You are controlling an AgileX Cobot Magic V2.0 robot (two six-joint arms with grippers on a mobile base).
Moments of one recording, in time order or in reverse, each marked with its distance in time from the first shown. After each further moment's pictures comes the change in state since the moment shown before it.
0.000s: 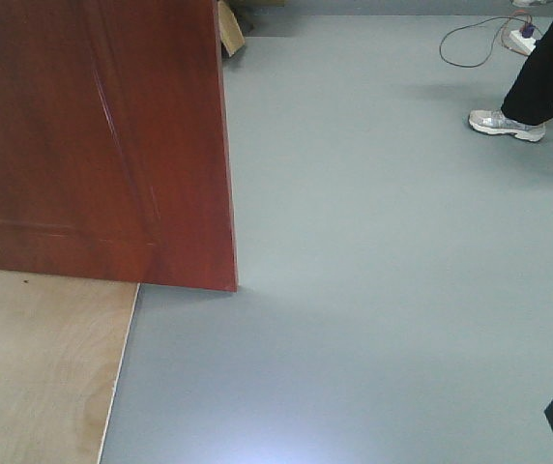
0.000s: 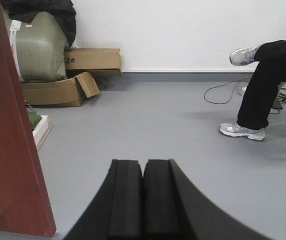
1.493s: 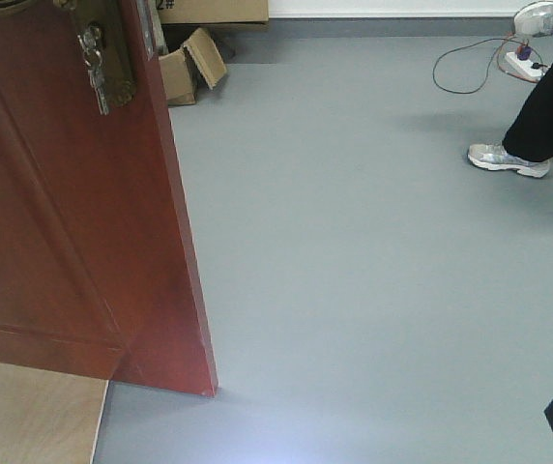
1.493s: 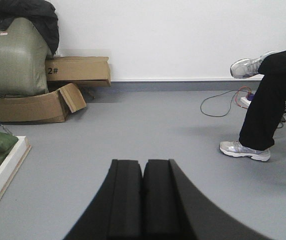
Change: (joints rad) left arm 0.000 0.000 0.000 0.000 0.005 0.000; right arm 0.000 0.000 0.000 0.000 0.000 0.000
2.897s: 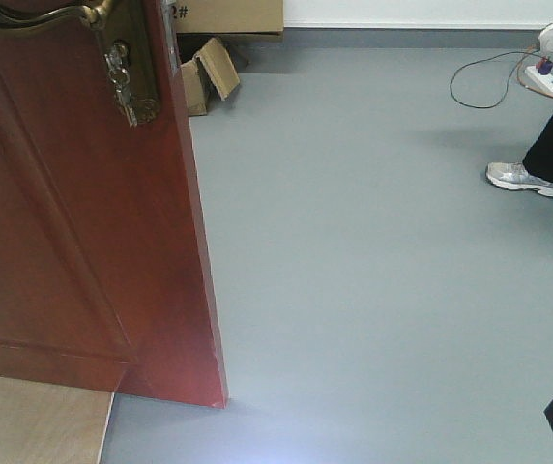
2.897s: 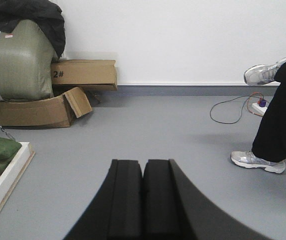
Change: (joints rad) left arm 0.000 -0.002 0.000 0.000 0.003 0.000; right arm 0.000 0.000 0.000 0.000 0.000 0.000
